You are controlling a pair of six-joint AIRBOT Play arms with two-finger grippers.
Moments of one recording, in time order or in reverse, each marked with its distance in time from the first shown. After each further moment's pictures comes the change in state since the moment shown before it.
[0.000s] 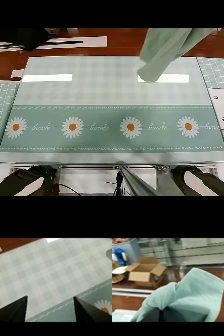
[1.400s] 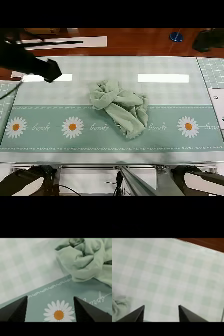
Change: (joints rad) left arm 0.001 -0.058 -0.348 0.096 0.024 0.039; right arm 0.128 -0.267 -0.019 -0.679 0.378 0.045
